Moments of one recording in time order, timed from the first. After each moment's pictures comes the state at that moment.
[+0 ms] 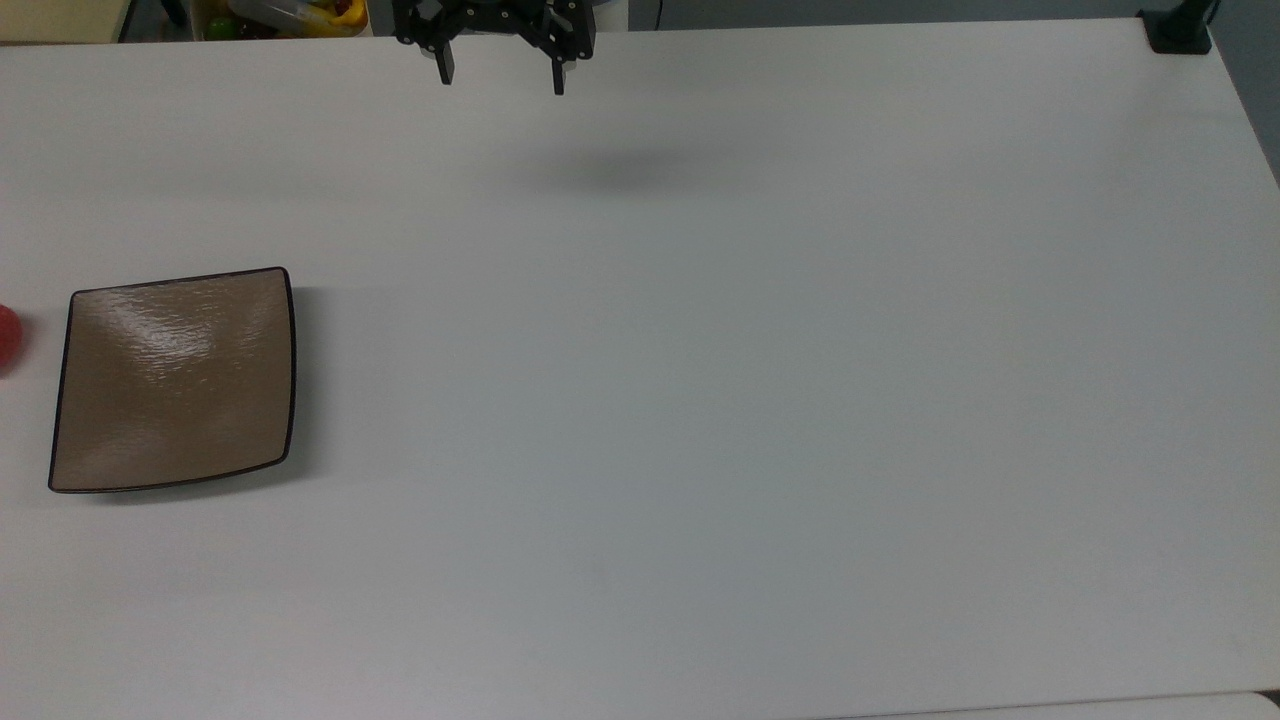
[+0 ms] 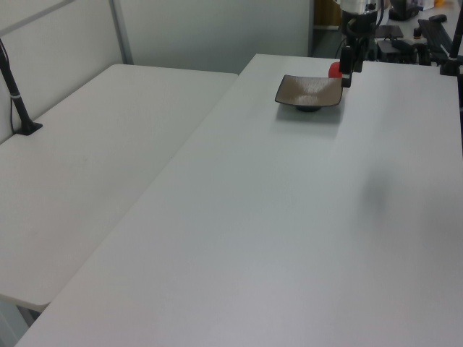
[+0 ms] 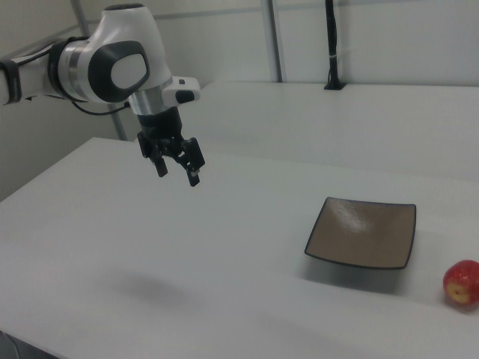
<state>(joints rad) 0.02 -0.05 0.04 -1.84 -0.02 1.82 0.07</state>
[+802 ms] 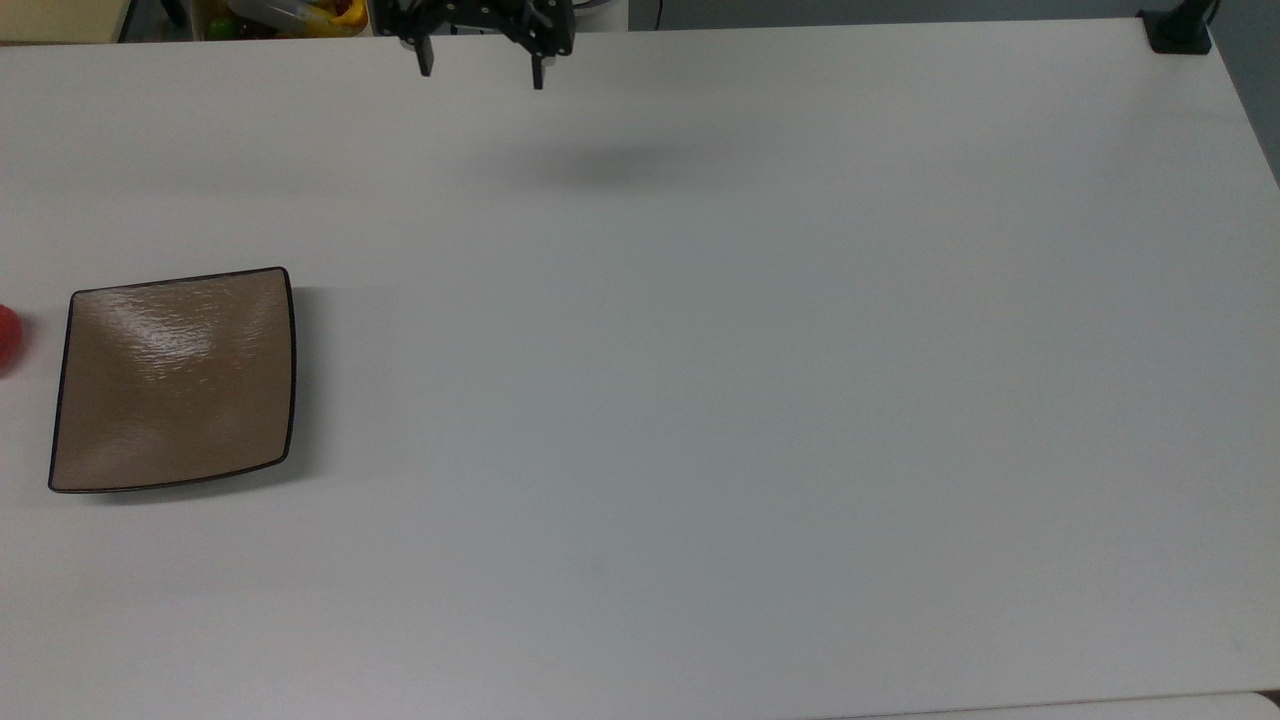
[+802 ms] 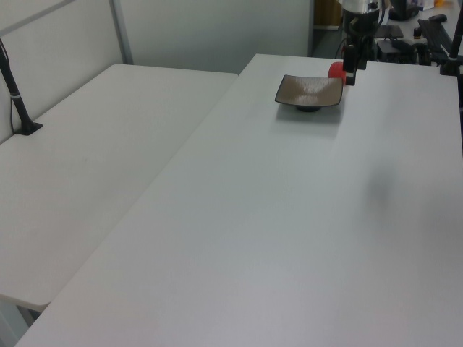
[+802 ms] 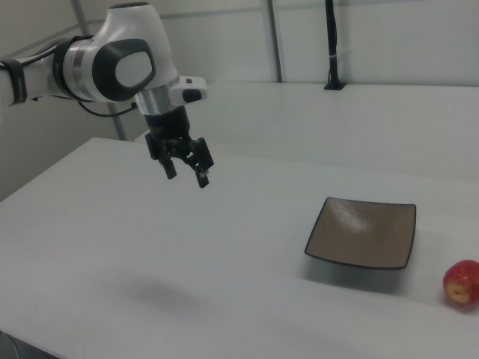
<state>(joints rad) 0.00 -0.05 0.03 -1.83 -0.05 1.80 0.07</state>
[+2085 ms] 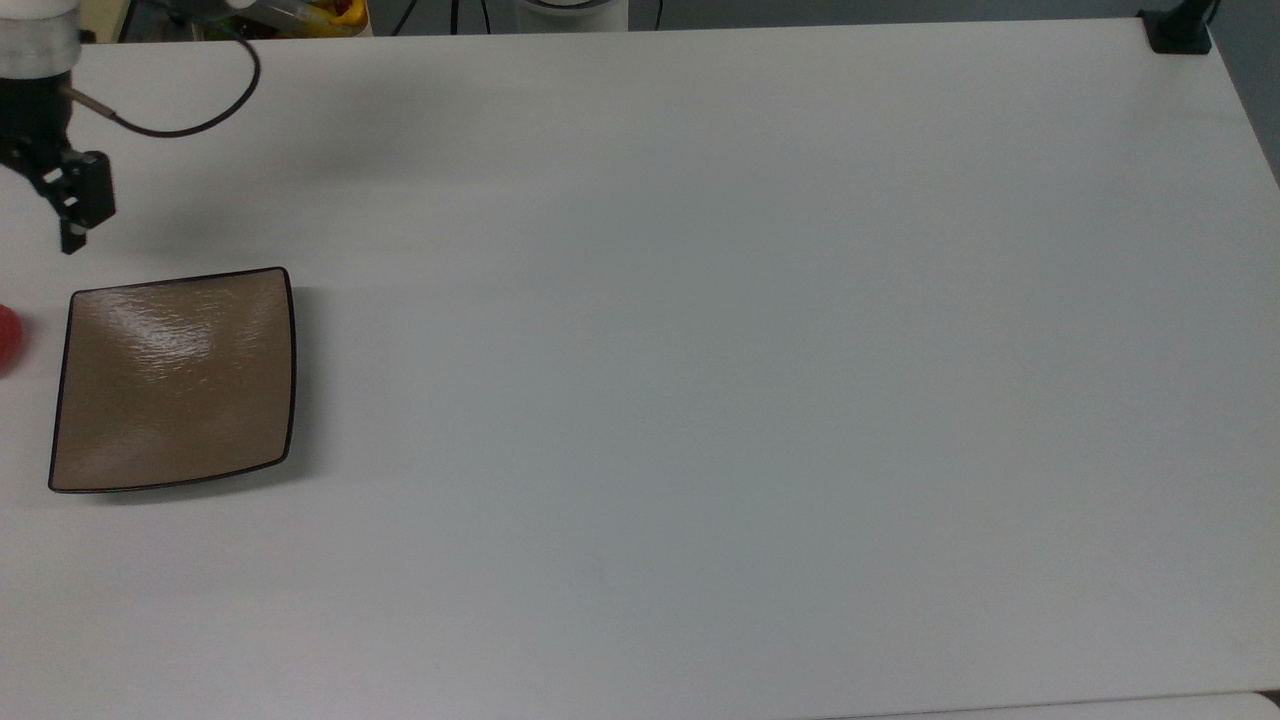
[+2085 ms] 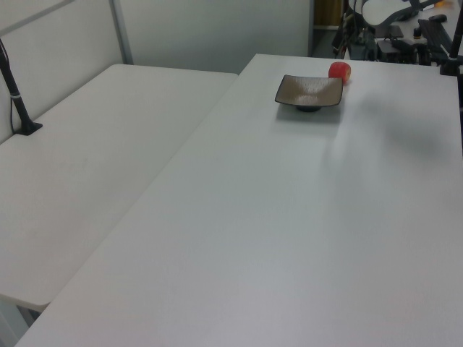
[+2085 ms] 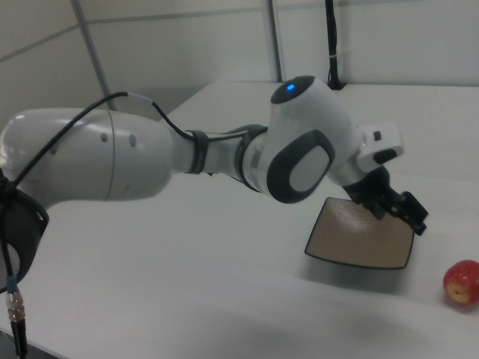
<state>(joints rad) -0.37 0.37 -0.12 -1.65 -0.18 2.51 -0.03</state>
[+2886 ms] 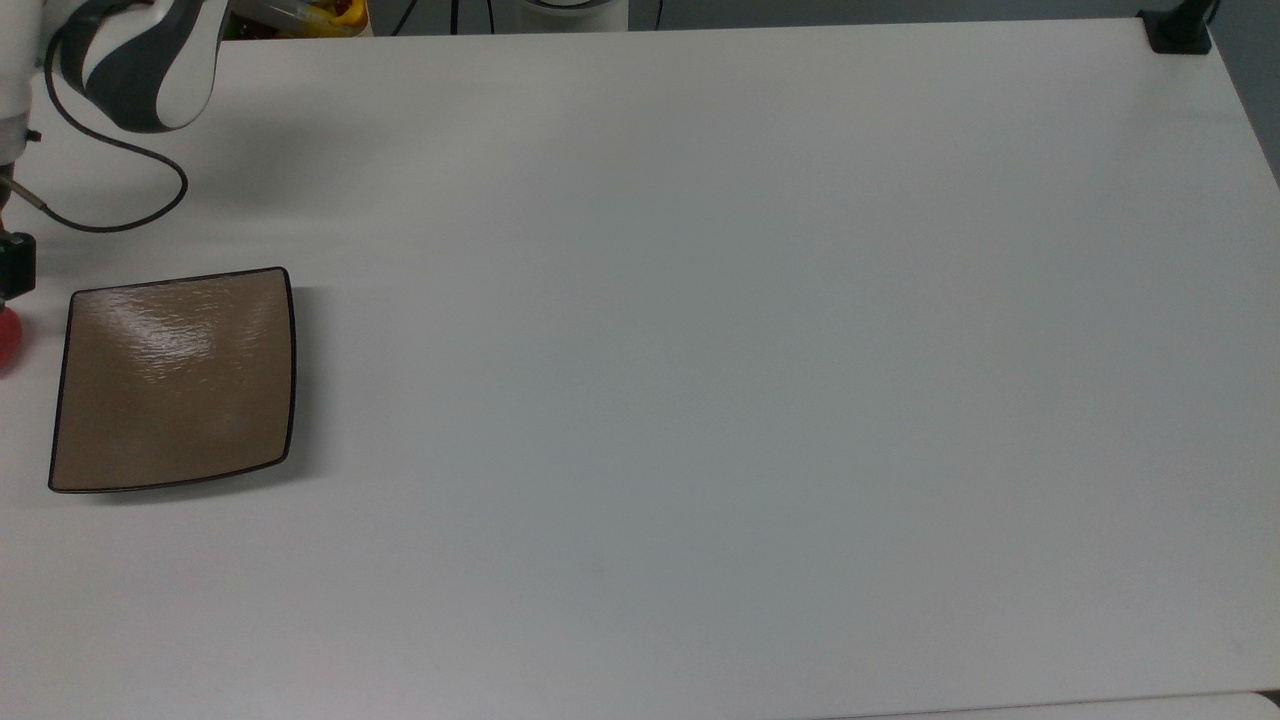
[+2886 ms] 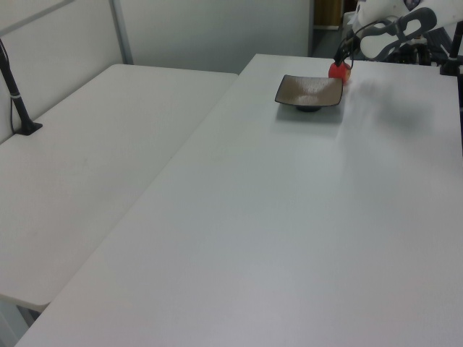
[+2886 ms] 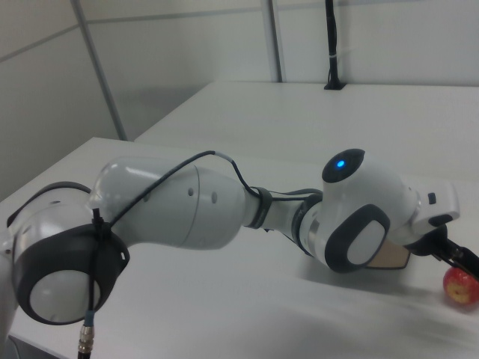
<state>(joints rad) -0.47 0.67 -0.14 -1.49 -0.17 2.80 0.01</state>
